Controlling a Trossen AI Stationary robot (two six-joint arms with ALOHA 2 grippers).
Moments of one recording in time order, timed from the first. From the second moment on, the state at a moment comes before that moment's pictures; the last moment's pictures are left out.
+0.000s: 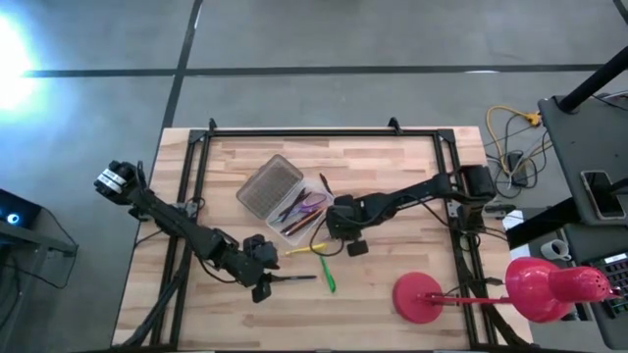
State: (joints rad) left arm -0.56 1.41 0.80 -0.23 -0.26 -0.81; right arm 0.06 1.95 1.13 -0.50 0.07 -0.18
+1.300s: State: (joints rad) left arm -0.58 1.32 0.71 -0.28 -0.33 -0.92; right arm -0.03 2.31 1.99 -0.86 0.24 -0.52
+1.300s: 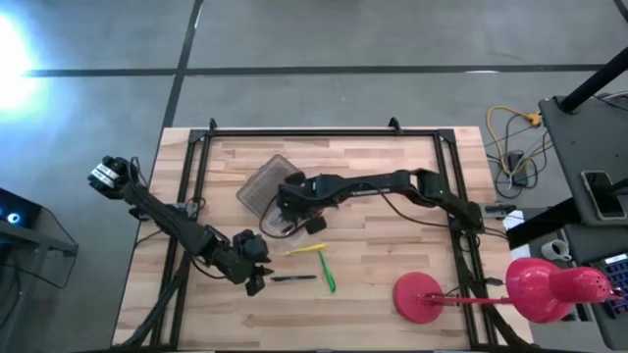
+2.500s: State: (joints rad) left arm -0.57 1.67 0.85 -0.11 -0.31 -0.64; right arm 0.36 1.74 1.33 -0.91 0.29 0.35
